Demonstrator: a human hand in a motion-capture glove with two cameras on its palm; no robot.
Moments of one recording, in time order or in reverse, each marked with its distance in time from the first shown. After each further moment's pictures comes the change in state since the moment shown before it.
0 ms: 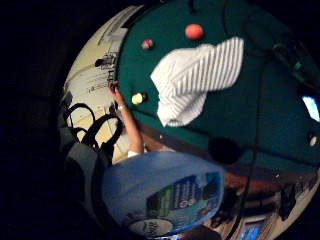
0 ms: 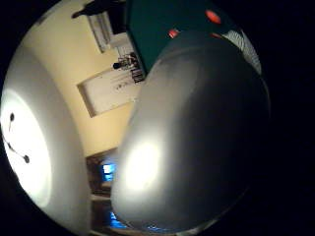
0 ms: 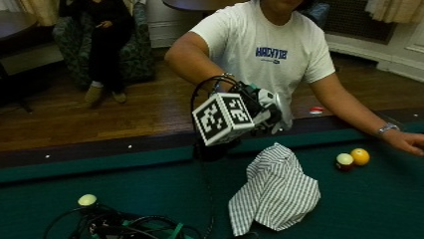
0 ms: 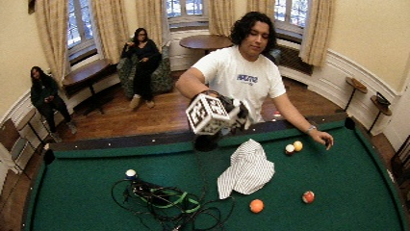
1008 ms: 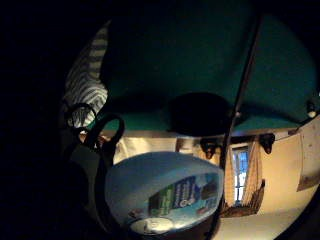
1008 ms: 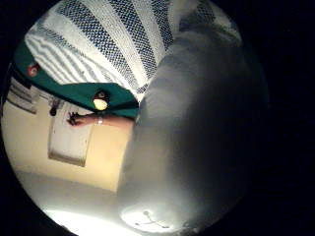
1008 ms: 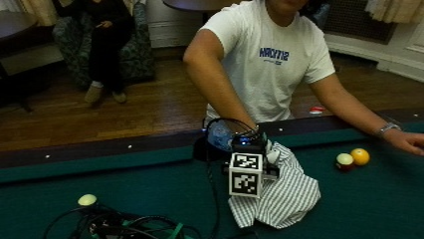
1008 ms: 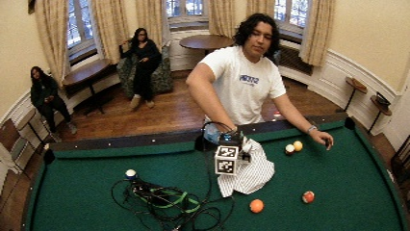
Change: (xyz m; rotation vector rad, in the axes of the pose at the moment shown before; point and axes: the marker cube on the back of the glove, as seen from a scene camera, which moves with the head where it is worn) arm 0.116 -0.070 0.116 -0.439 0.374 0.620
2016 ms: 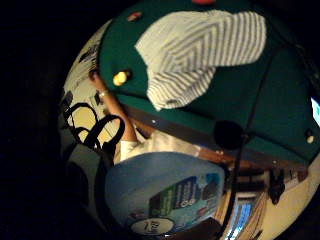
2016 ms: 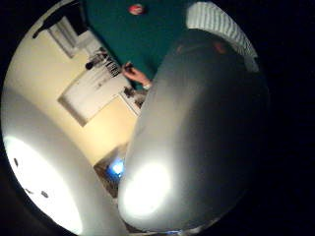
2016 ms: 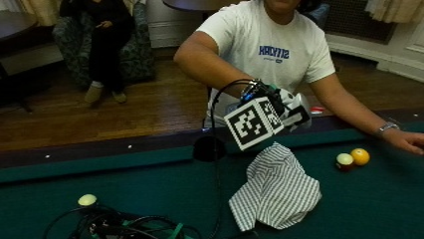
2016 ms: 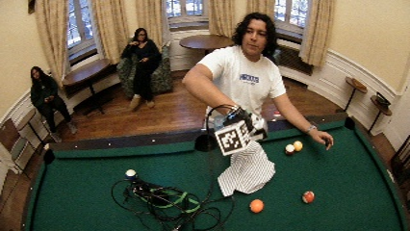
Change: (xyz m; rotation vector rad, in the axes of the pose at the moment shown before) arm -0.051 0.152 -0.060 0.314 -0.252 -0.608
